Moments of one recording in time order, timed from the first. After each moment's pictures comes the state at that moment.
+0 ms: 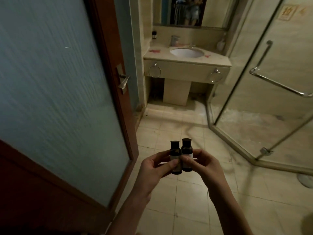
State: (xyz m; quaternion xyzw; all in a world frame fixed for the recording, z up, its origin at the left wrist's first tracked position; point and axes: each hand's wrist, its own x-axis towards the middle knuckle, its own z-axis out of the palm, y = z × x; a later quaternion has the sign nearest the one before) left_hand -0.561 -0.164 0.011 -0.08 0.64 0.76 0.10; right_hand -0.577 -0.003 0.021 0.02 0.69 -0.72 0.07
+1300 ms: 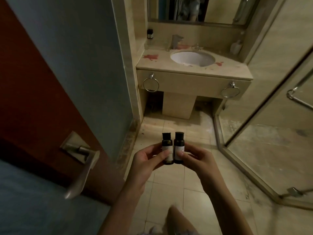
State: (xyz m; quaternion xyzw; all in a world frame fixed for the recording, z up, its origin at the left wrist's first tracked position) left_hand -1.030 -0.210 -0.022 -0.11 0.63 0.77 0.09; right_hand -1.043 -0.042 -0.019 0.00 0.71 -0.70 0.11
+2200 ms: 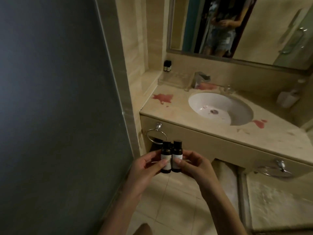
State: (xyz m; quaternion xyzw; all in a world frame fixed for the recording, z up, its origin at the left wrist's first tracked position) left_hand -1.528 -0.218 -0.015 -0.16 0.66 0.73 0.02; right_hand -1.579 -0.051 -0.017 -0.03 0.67 -0.72 0.19
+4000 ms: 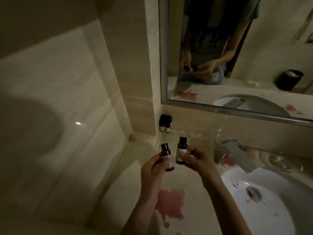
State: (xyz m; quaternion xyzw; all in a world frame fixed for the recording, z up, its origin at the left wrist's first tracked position) left_hand -2.201 -0.352 -0.054 -0.22 0.63 0.74 -0.06; right_hand -2.257 -0.210 -0.052 0.04 0.67 -0.72 0.14
